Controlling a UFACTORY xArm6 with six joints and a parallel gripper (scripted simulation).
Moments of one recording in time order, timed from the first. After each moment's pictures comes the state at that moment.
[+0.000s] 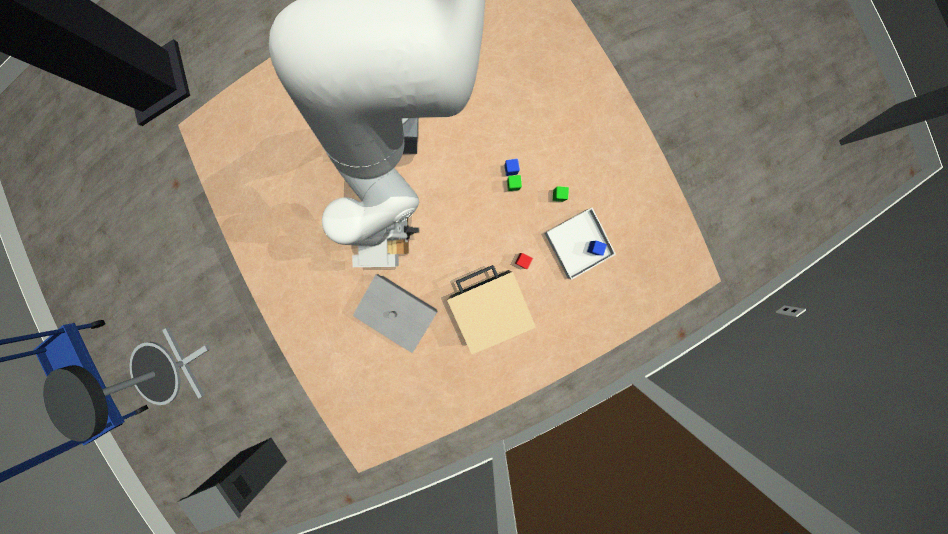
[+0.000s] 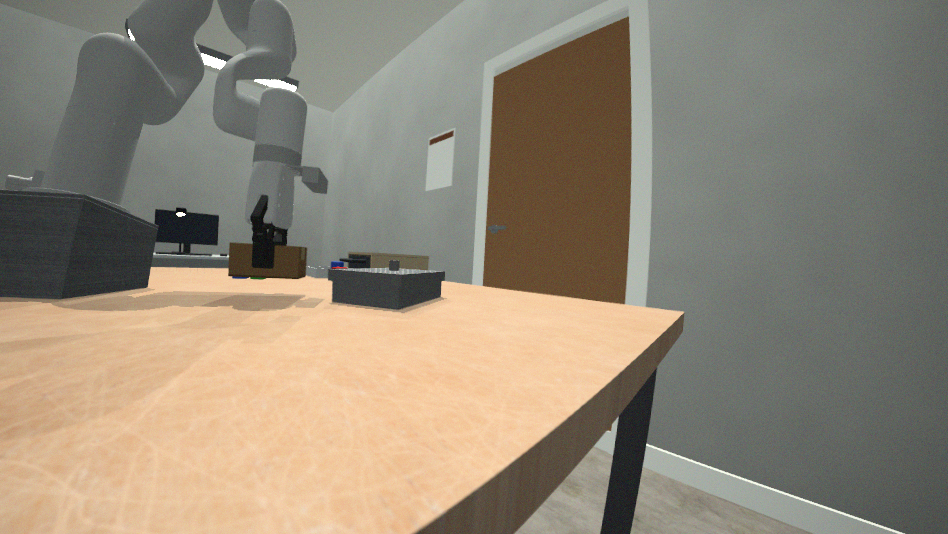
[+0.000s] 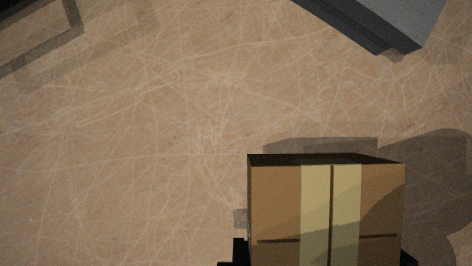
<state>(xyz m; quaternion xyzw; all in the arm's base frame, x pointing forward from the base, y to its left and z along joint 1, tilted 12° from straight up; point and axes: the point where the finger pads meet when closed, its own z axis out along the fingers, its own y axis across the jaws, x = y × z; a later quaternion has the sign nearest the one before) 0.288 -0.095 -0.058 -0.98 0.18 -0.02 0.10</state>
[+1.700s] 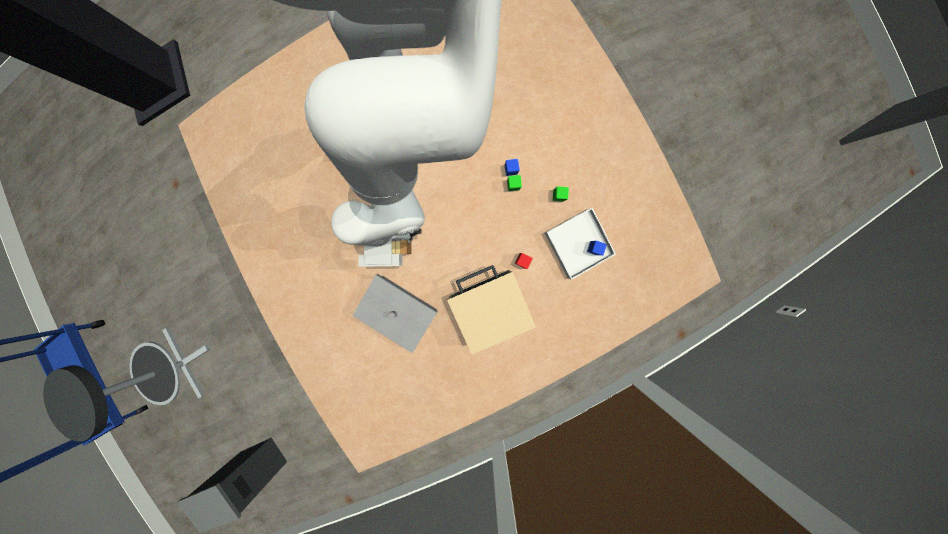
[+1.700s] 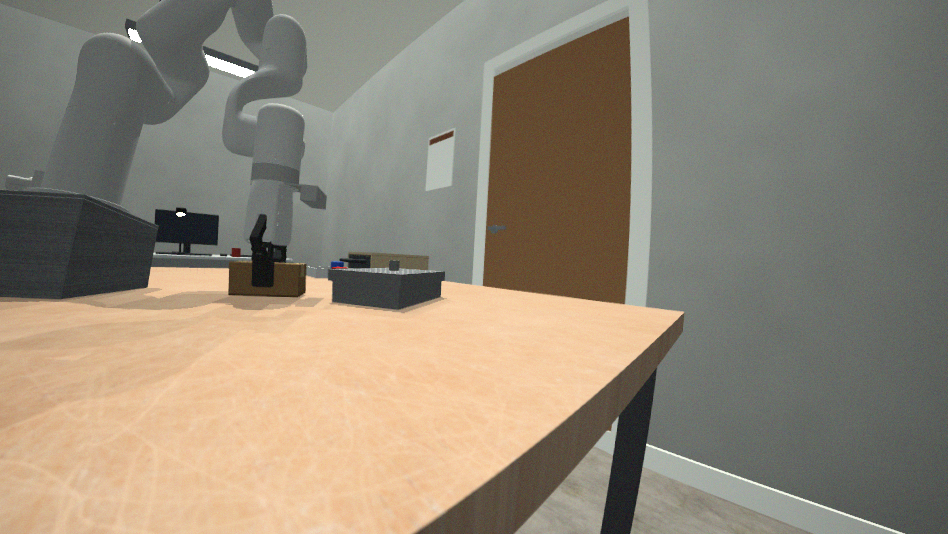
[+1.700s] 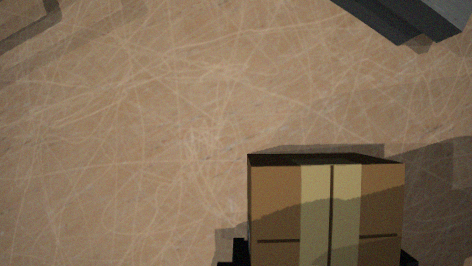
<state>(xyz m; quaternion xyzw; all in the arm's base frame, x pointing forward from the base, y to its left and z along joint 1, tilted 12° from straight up) 0.291 -0.090 -0.088 -0.98 0.18 -0.02 0.10</state>
